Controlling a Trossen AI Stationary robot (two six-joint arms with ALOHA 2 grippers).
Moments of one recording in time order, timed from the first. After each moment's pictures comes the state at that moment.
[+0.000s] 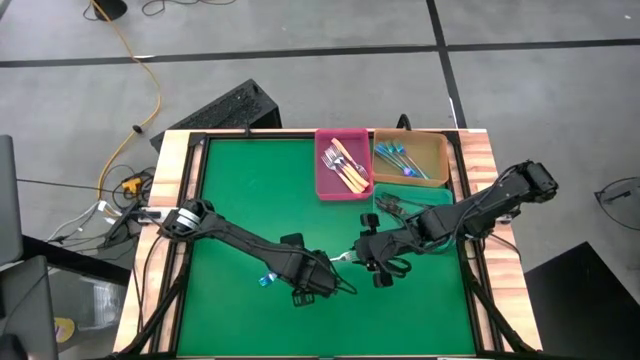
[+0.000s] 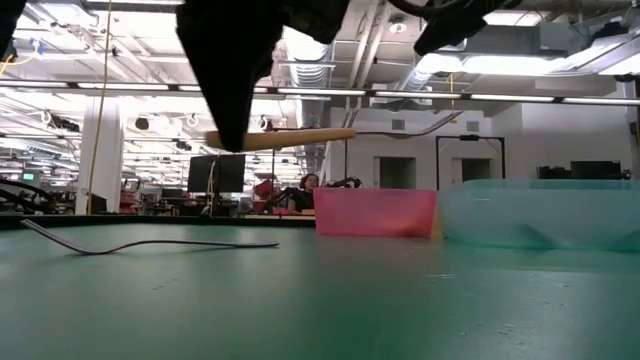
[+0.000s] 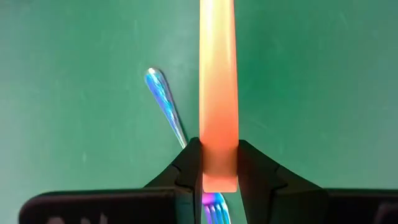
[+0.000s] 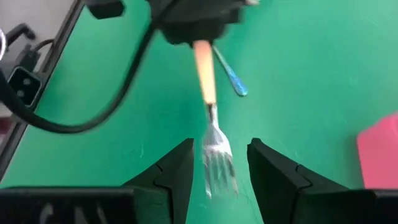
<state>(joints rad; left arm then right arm) -0.38 2.13 1.85 -1.31 -0.19 -0.61 0.38 1.44 1.14 -0.52 0.20 0.15</state>
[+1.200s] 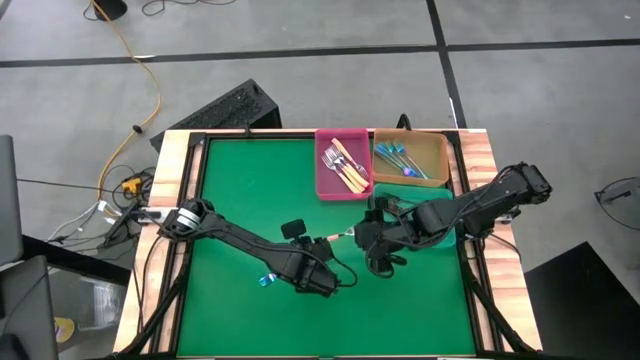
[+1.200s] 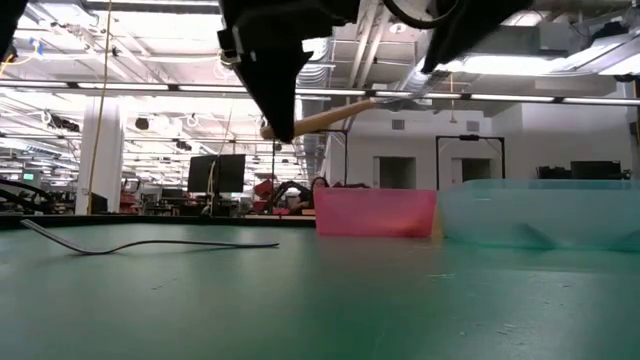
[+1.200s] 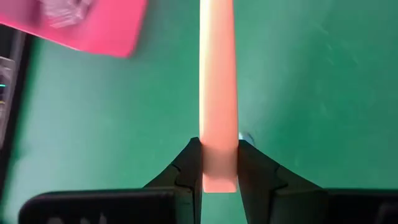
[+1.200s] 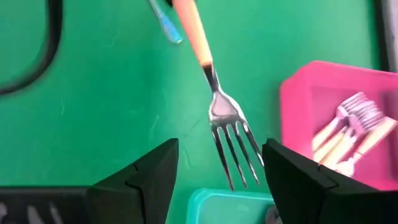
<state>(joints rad) -0.38 2.13 1.85 -1.31 -0.57 -0.71 0.36 1.52 1.32 -0.89 0.40 0.17</state>
